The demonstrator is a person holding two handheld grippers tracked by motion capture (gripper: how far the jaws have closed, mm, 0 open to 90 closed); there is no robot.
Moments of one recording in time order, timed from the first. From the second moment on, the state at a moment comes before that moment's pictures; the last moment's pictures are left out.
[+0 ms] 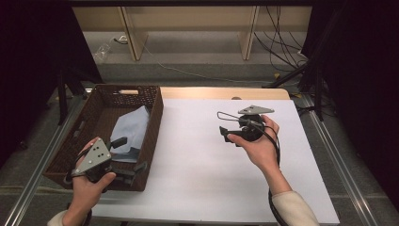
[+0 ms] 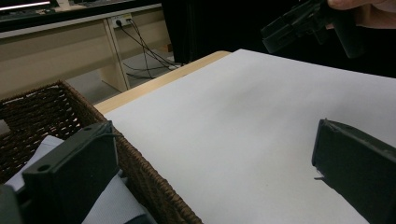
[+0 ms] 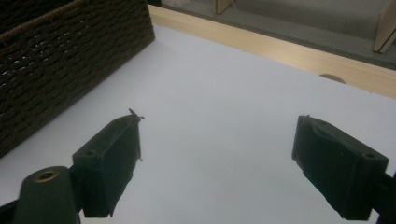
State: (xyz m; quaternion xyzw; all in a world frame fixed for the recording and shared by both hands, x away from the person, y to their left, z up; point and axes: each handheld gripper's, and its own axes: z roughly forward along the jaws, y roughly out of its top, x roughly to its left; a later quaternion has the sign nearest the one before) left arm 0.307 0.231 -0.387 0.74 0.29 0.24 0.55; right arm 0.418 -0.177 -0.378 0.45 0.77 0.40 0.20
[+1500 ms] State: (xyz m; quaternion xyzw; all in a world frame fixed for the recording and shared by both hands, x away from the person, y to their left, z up) left arm 0.307 0.231 -0.387 0.74 0.29 0.24 0.56; right arm 0.377 -0.255 -0.397 0.50 0.73 0.41 0.23
